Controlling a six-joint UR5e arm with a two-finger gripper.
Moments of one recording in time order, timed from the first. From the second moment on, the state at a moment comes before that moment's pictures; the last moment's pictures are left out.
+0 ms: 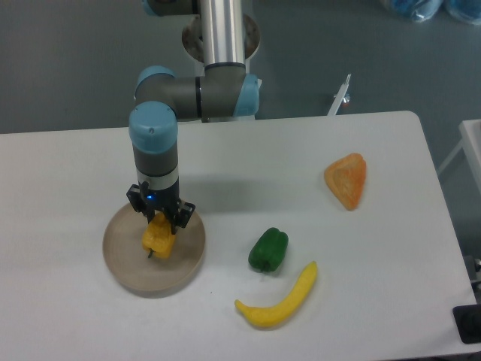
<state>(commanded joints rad) 1.90 -2.00 -1.66 -0.88 1.49 0.42</state>
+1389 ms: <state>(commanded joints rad) 1.97 -1.94 -1.64 -0.89 1.49 0.43</state>
